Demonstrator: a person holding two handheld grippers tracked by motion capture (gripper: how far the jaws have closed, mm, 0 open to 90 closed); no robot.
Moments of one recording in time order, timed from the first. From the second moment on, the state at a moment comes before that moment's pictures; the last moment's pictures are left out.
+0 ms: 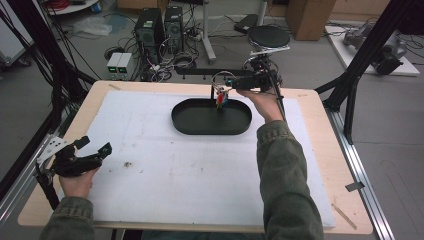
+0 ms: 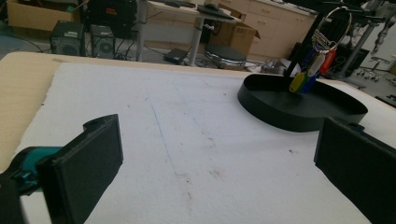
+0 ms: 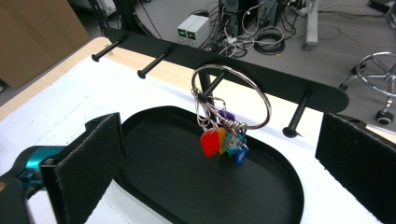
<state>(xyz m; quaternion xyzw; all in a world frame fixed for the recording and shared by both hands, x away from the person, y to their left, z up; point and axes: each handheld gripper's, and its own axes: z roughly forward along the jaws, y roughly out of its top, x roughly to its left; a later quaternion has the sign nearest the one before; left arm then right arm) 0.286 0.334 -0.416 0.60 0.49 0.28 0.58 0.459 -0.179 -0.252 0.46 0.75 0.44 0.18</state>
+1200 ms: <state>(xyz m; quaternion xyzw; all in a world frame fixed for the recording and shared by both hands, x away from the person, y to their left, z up) 0.287 0.333 -0.416 0.60 0.49 0.27 0.57 0.405 -0.220 -0.303 0.47 0.75 0.42 0.18</state>
